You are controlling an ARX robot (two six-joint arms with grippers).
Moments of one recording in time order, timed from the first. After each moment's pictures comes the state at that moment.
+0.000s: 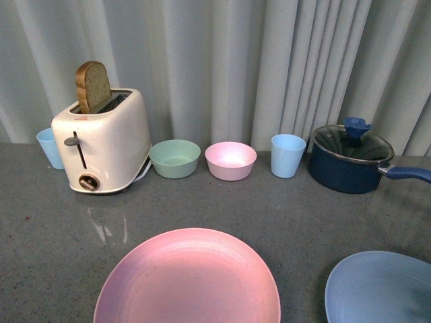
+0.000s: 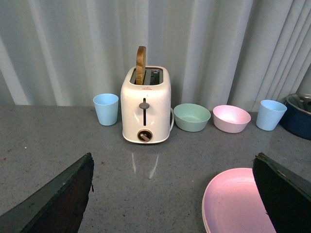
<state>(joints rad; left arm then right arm) 0.00 0.00 0.03 0.00 0.00 0.00 -0.28 2.05 0.65 0.41 -0.19 -0.15</state>
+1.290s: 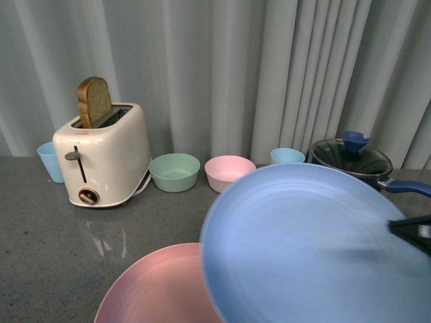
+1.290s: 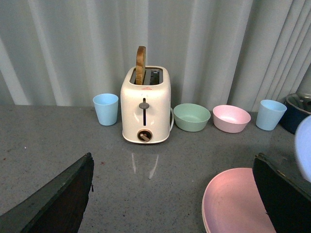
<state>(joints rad) 0.00 0.00 0.03 0.00 0.00 0.00 0.03 1.63 0.58 0.48 -0.44 0.11</state>
